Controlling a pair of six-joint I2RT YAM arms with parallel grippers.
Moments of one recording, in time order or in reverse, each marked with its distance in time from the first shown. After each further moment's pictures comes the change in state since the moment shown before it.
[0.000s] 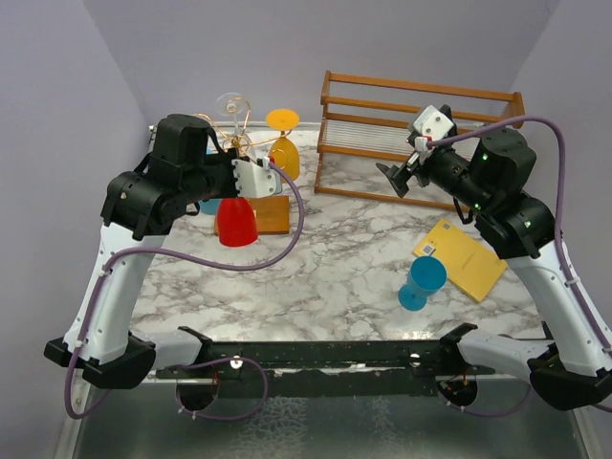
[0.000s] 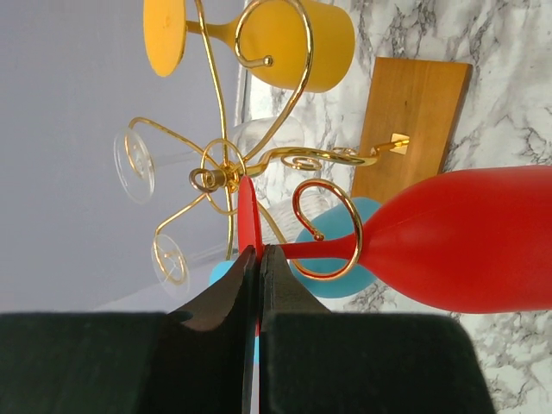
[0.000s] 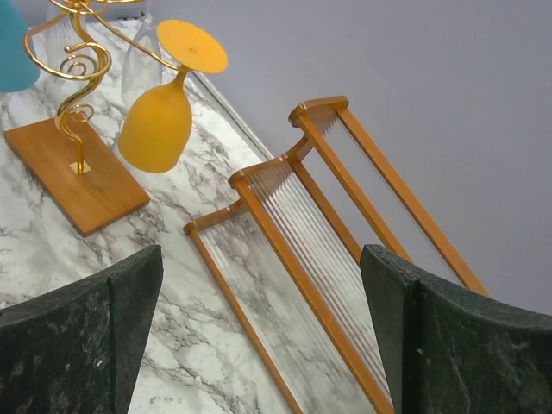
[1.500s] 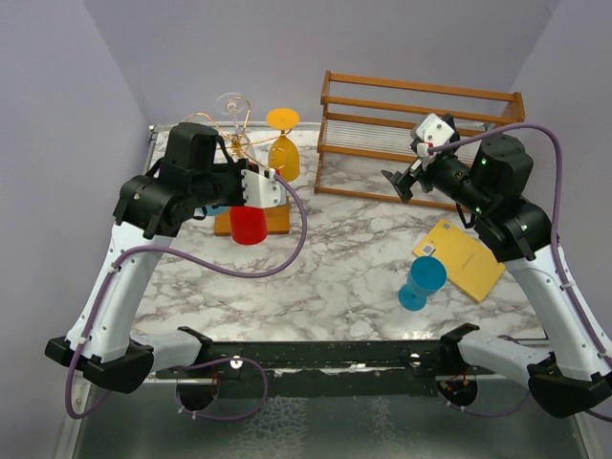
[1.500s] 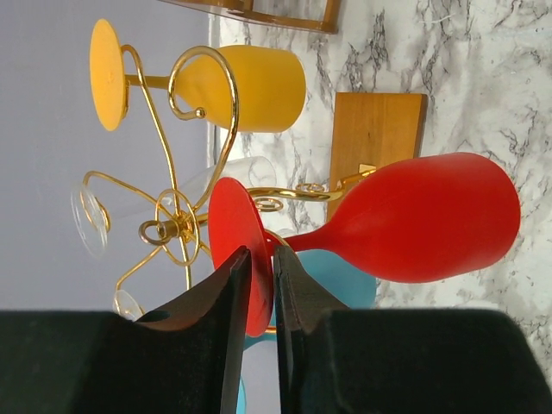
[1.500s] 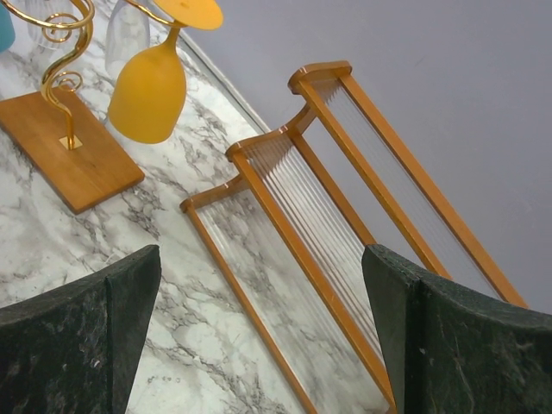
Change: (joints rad) left arm 0.000 -0.024 -0.130 0.051 0.130 0.031; right arm -0.073 -0.037 -0.098 0.021 -0.049 -0.008
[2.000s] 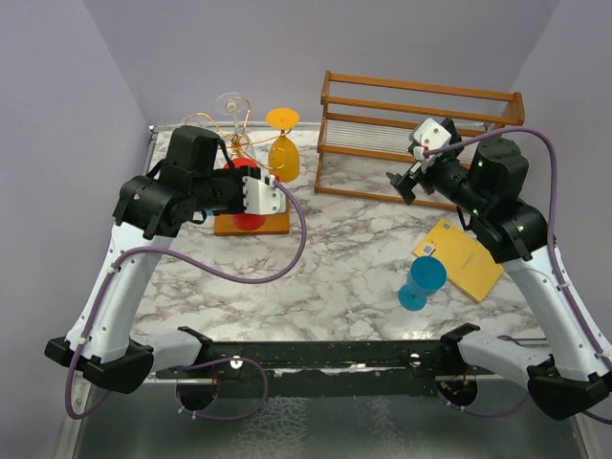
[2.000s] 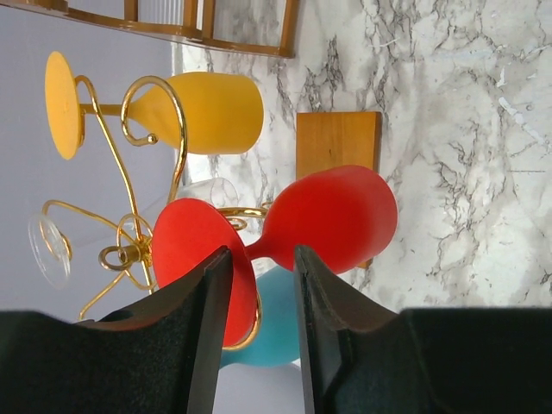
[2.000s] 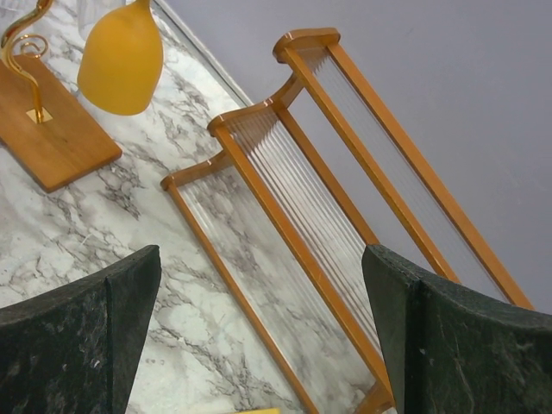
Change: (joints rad) left arm 0.000 -0.002 0.000 -0.058 0.083 0.007; right arm -0.020 -0.010 -0.041 0.002 0.035 -0.036
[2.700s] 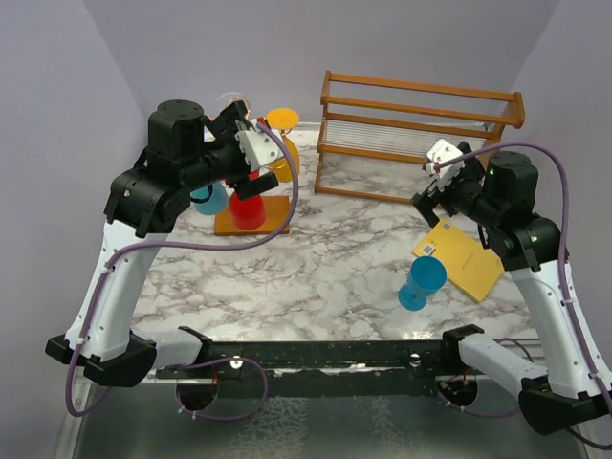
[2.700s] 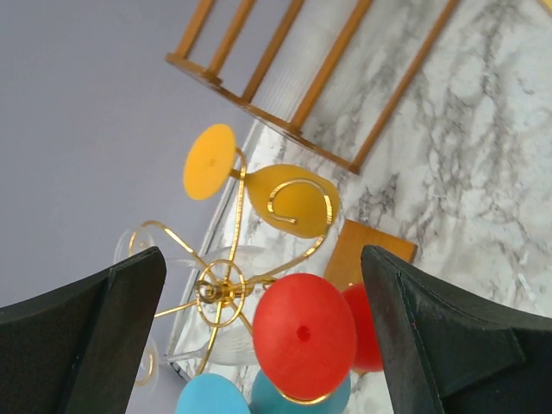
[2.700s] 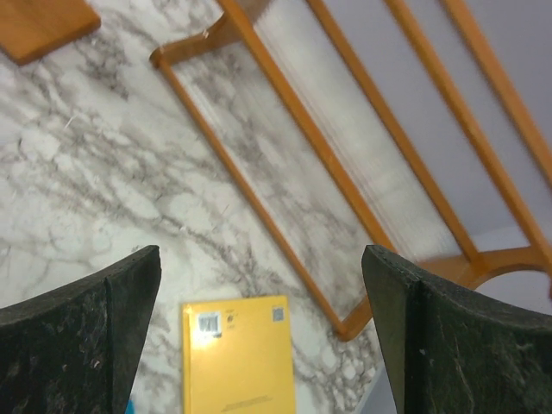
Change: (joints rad) left arm 0.000 0.026 0.117 0.227 0.076 -0.341; right arm -0.168 -0.074 -0.063 -0.211 -0.033 -0.076
